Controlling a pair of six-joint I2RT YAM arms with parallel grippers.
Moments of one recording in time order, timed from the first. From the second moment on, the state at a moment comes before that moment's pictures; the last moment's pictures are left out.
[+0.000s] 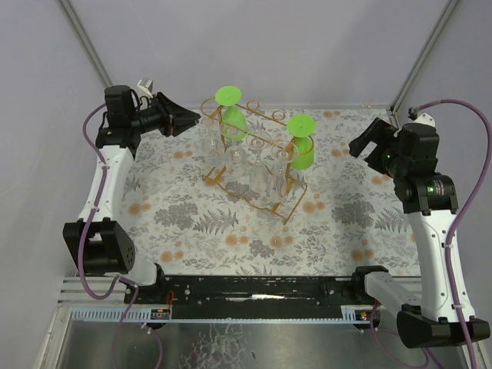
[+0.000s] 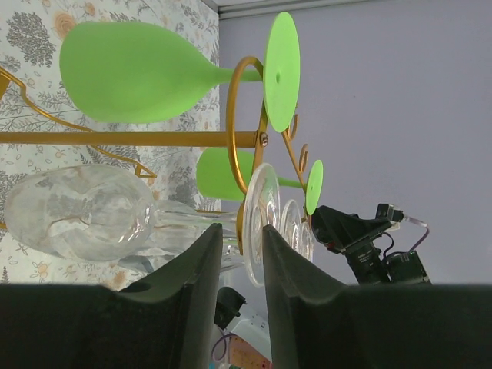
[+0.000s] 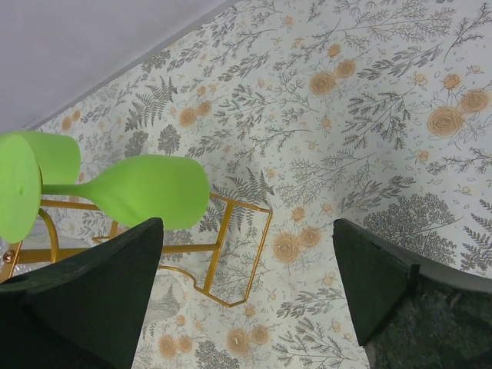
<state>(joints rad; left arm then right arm) 0.09 1.47 1.44 -0.34 0.91 -1.05 0.05 1.00 1.34 -0.82 0.04 0.53</state>
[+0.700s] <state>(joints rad) 0.07 1.50 1.46 -0.34 0.94 -1.05 0.05 0.97 1.33 -0.83 0.04 0.53</state>
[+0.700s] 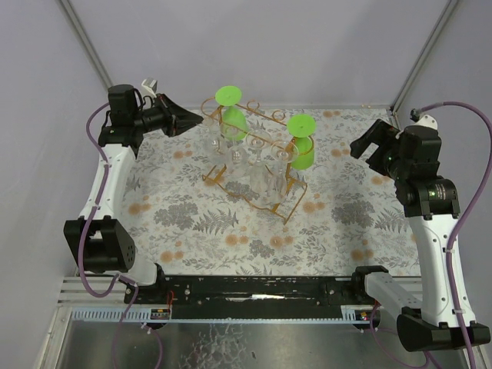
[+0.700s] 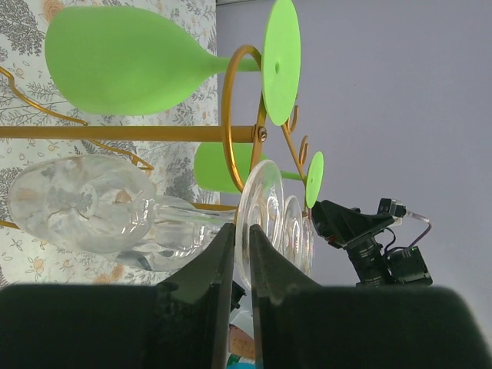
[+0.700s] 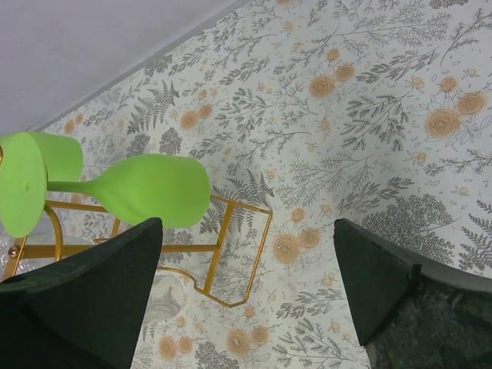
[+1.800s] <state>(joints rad) 0.10 1.44 1.46 -0.40 0.97 -1.06 0.05 0.96 1.31 -0.83 0.04 0.53</state>
